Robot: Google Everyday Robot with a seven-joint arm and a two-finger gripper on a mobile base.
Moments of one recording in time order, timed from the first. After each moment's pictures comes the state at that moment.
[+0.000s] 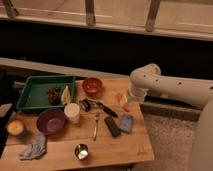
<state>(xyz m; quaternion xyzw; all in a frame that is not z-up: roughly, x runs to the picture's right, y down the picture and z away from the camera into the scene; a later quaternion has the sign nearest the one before) 0.161 0.082 0.808 -0.24 0.14 0.62 0.73</state>
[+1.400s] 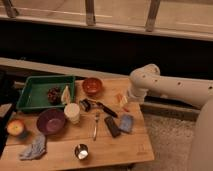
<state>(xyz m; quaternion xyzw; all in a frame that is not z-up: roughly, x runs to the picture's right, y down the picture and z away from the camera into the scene) 0.152 0.092 0.809 -0.24 0.15 0.61 0.74</state>
